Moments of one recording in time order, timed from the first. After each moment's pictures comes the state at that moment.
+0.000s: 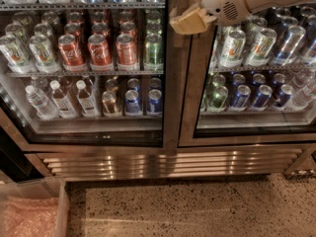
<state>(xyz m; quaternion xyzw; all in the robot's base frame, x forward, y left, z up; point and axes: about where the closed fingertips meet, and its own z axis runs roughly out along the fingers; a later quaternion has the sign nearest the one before) 0.592 -0.050 1.019 -0.57 0.66 0.18 0.45</state>
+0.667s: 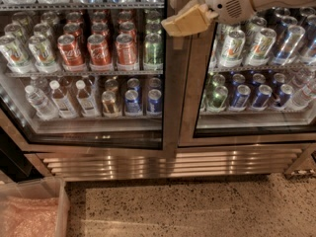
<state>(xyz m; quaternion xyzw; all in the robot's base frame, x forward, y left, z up) 0.558 -0.038 1.049 -0.56 0.64 0.18 0.49</state>
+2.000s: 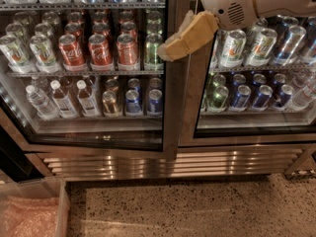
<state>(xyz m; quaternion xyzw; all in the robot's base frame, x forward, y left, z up) 0.533 -0.033 1.056 -0.55 0.64 0.19 0.50</state>
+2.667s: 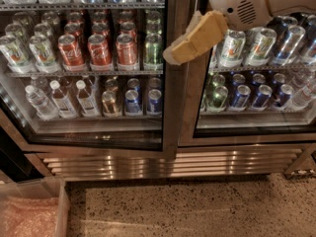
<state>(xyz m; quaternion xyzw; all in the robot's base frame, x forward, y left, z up) 0.514 -0.041 1.059 -0.55 0.66 0.17 0.49</state>
